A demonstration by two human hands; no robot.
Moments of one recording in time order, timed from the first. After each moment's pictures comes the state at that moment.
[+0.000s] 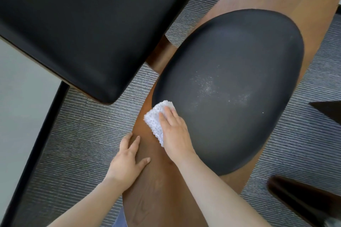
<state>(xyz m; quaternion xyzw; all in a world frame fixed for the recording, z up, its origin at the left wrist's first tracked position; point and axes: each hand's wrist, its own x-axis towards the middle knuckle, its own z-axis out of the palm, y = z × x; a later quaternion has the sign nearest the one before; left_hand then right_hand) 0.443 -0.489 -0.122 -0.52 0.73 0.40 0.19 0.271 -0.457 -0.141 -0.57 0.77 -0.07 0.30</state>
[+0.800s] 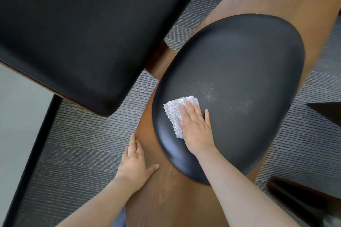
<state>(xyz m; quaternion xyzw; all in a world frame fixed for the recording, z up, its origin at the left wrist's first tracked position) 0.410 -0.512 -0.125 -0.50 0.70 0.37 0.34 0.210 -0.467 -0.163 -0.50 0.82 0.04 0.26</state>
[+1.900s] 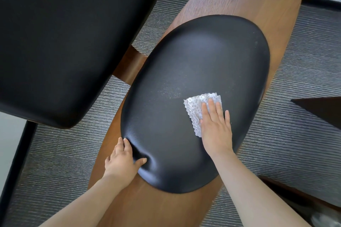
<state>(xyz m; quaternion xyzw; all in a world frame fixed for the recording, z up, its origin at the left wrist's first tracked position) 0.328 -0.496 -0.127 -0.55 0.69 0.32 0.34 0.081 -0.394 -0.161 -0.45 0.88 0.07 0.17</state>
